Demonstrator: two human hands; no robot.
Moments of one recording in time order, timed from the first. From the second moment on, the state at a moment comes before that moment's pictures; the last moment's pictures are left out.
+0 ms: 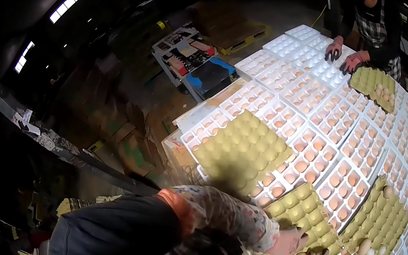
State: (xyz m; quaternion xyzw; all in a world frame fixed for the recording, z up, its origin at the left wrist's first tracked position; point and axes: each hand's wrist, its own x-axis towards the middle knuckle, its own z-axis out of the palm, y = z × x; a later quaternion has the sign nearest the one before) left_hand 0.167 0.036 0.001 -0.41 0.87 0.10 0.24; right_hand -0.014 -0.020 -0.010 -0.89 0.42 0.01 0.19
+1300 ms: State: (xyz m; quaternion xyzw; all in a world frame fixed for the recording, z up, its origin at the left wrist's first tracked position) left_hand 0.807 -0.406 -0.086 -0.76 0.57 0.04 -0.31; right_hand 0.617 -0.510 -0.084 -0.85 0.35 0.00 0.39
